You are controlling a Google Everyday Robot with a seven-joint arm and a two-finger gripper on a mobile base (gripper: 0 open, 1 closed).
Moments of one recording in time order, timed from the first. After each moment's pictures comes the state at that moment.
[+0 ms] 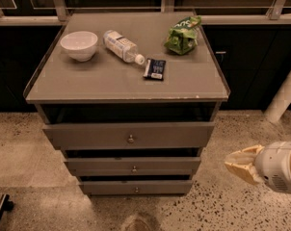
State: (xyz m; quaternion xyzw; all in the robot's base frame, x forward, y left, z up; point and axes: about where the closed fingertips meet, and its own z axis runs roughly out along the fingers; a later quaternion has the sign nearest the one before) arm 0.386 -0.221 0.782 -0.35 0.86 0.12 0.34
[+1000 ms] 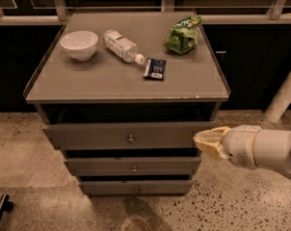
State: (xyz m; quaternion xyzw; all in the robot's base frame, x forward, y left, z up) arm 0.454 -0.167 0.775 -0.35 0.81 0.18 0.43
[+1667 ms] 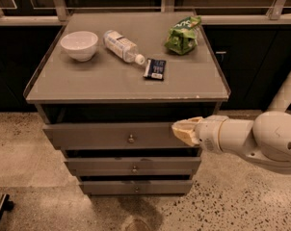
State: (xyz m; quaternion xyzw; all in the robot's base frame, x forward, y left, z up) arm 0.516 -0.113 0.755 -0.33 0.80 0.20 0.45
